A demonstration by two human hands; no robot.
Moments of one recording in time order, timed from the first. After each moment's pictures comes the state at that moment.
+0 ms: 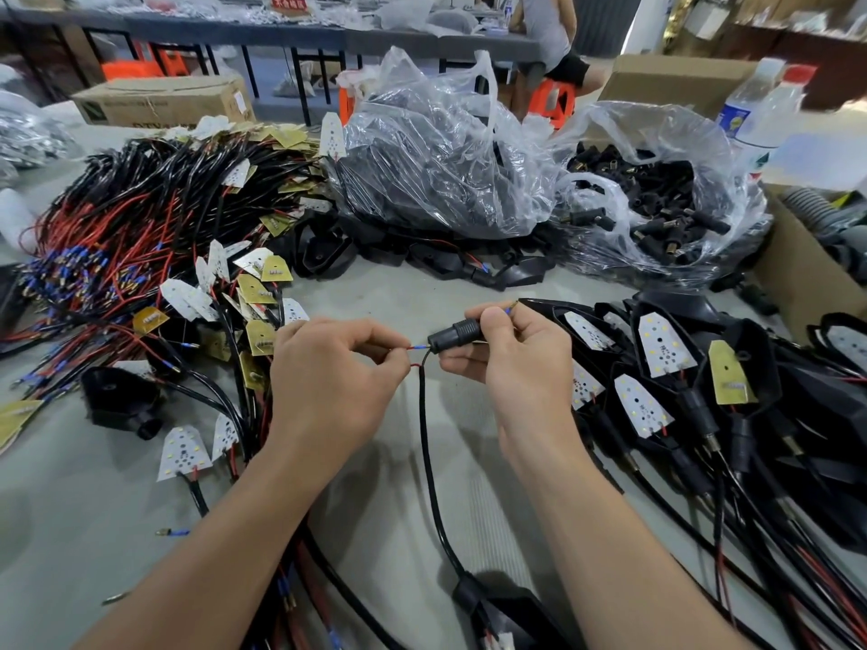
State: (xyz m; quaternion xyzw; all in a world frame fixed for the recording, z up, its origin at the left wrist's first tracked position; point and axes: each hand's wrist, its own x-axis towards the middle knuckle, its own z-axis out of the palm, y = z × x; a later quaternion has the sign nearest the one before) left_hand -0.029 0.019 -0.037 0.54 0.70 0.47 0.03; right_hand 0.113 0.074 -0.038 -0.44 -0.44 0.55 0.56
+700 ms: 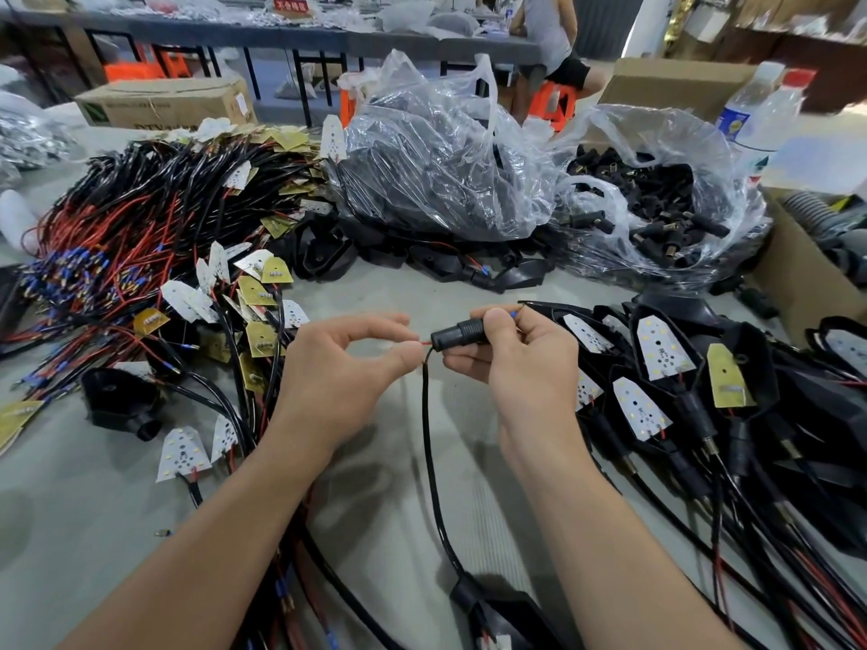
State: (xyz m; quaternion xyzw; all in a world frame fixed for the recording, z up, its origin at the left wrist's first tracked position) left_hand -0.037 0.028 -0.038 0.51 0.62 0.54 0.25; right_hand 0.116 0.073 -0.035 -0.44 -0.42 0.55 0.58
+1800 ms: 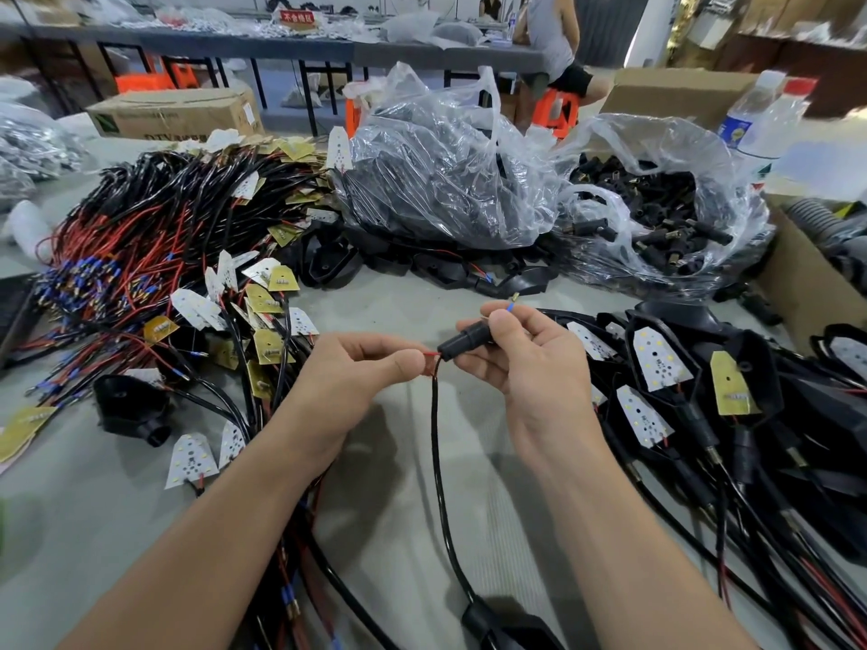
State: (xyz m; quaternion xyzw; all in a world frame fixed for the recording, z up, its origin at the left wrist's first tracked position) left_hand -0.043 0.029 -0.035 0.47 0.52 0.54 0.45; right_hand 0.124 0.074 -0.025 -0.38 -0.38 0.63 0.57
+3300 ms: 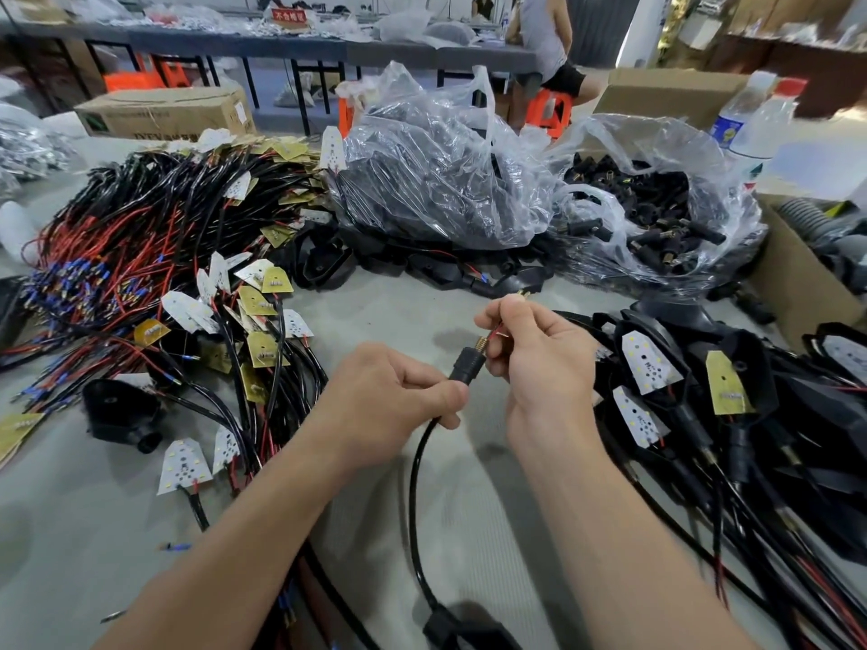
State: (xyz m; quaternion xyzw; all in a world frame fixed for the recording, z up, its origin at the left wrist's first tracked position) left_hand -0.022 0.025 -0.030 0.61 0.60 0.38 0.34; right_hand 0.121 0.085 -0.025 -0.44 -0.41 0.52 0.61
